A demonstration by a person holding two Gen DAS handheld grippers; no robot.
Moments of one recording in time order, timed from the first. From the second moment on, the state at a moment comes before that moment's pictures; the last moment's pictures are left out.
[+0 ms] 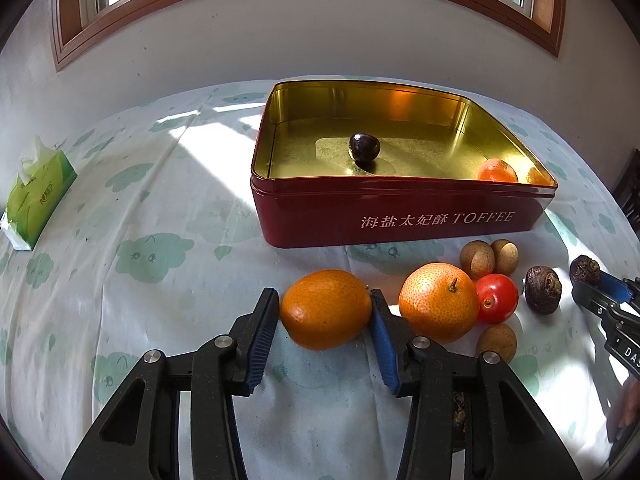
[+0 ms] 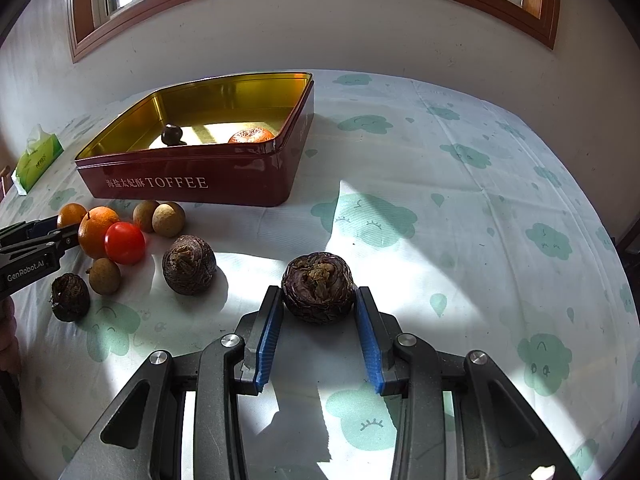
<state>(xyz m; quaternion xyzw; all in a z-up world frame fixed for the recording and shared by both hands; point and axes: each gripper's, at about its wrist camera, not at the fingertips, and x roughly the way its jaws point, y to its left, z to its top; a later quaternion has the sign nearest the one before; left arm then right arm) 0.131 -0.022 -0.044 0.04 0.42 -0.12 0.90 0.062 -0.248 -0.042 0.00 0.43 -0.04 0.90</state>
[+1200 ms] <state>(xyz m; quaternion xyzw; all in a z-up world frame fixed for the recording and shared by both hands) 0.106 -0.016 -0.044 0.03 0.43 -0.11 0.90 0.062 -0.249 -0.041 0.00 0.43 -0.04 0.90</state>
